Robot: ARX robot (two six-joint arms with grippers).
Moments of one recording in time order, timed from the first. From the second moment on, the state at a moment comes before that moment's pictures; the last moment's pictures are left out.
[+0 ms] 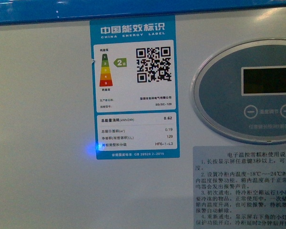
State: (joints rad) left arm 0.00 0.00 0.01 0.00 0.00 0.00; right arm 0.47 0.28 0.25 0.14 0.52 0.09
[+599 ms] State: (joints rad) left arm 0.00 0.00 0.01 0.00 0.00 0.00; right arm 0.47 0.28 0.25 0.14 0.52 0.09
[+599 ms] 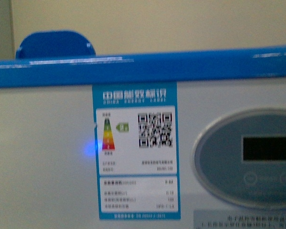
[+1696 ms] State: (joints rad) left arm 0.00 0.00 0.01 0.00 0.00 0.00; right arm 0.47 0.28 0.25 0.14 0.52 0.09
